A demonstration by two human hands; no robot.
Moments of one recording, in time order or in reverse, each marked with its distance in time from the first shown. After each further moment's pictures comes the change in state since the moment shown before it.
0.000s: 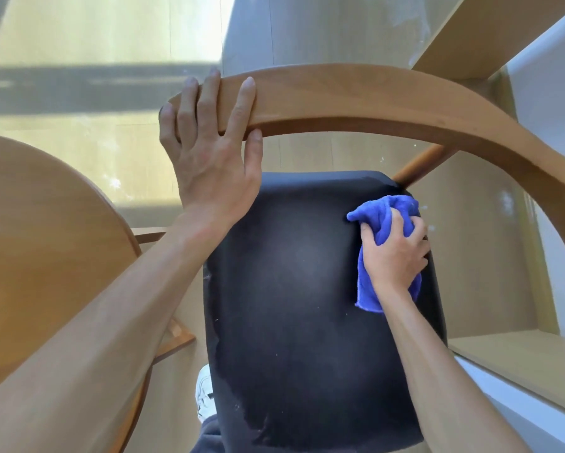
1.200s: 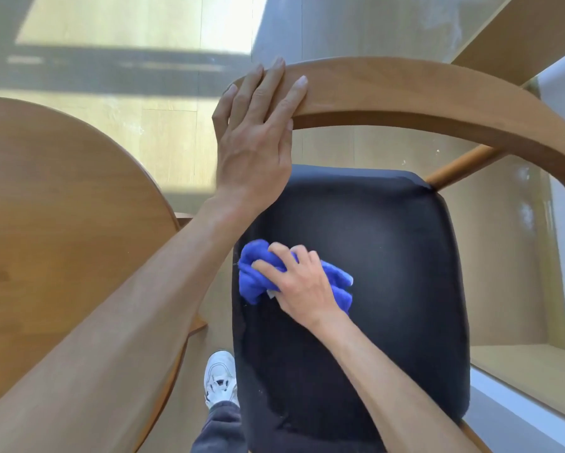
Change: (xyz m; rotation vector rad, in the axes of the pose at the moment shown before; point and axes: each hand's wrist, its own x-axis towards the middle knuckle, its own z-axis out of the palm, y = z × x) left_hand -0.001 -0.027 -0.003 -0.236 0.084 0.095; right_hand -0.135 -0.084 0.034 0.044 -0.140 -1.181
